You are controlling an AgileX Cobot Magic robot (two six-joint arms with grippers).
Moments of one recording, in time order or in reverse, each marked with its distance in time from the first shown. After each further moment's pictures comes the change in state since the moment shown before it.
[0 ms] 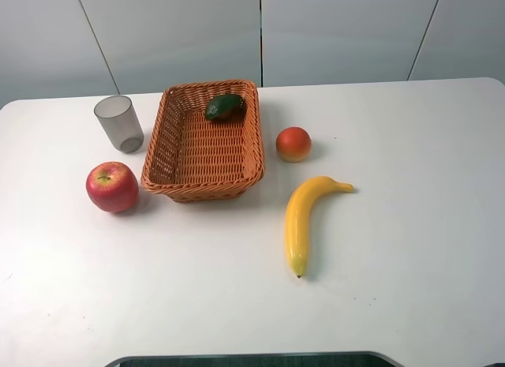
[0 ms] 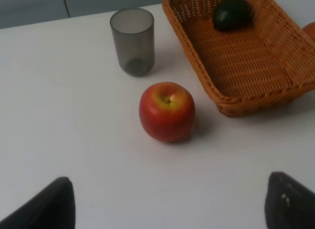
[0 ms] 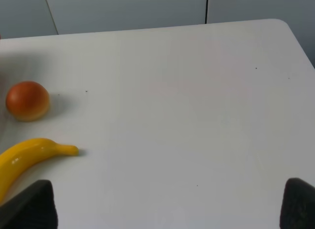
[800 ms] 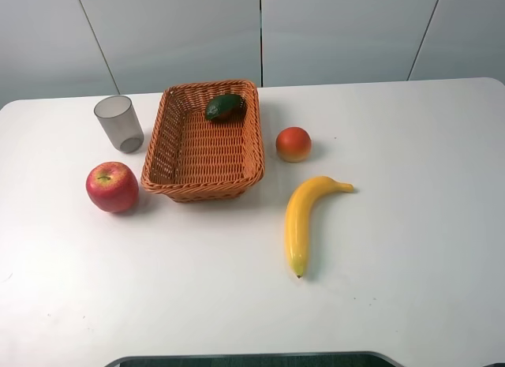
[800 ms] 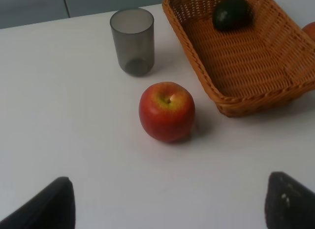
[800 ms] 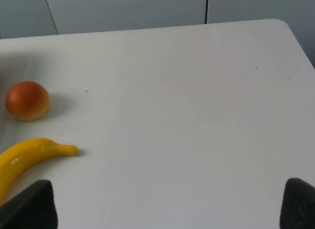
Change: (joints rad) left arm 0.000 0.000 0.000 0.000 0.000 0.000; right arm 0.000 0.000 0.000 0.000 0.000 0.000
